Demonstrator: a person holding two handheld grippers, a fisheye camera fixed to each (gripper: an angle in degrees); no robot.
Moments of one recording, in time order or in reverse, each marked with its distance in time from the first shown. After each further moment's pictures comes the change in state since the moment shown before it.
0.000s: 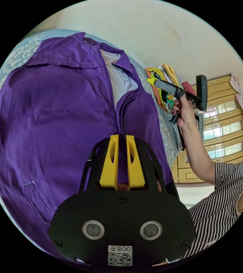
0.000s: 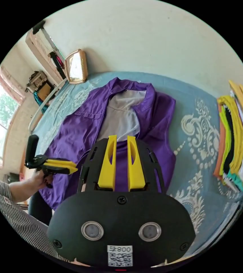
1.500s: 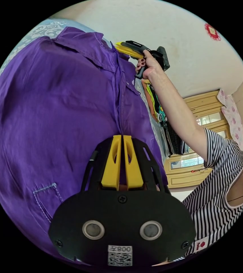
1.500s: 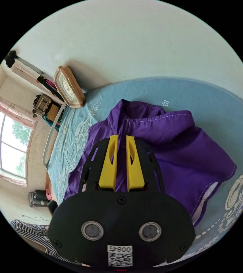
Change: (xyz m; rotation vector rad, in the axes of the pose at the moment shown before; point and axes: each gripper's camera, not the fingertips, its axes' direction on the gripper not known) left arm -0.139 0.048 0.013 0.102 0.194 -0.055; right arm 0.079 -0.180 0.110 0.032 -0.325 0.179
